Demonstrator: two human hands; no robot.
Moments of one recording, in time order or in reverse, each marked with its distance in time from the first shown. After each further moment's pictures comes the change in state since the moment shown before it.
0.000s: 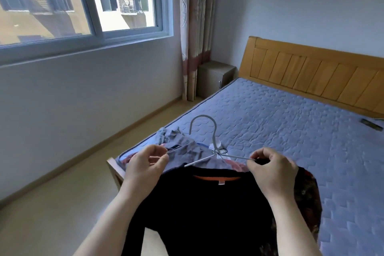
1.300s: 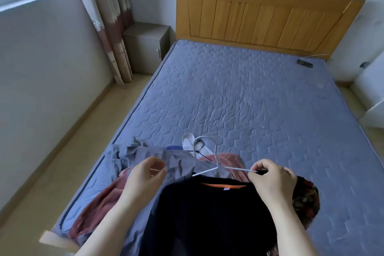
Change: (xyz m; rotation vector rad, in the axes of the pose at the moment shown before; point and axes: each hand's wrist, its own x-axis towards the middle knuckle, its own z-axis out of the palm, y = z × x) left_hand 0.331 -0.108 0.132 0.218 -0.632 0.014; right_hand 0.170 0.038 0.210 -0.315 0.050 0.517
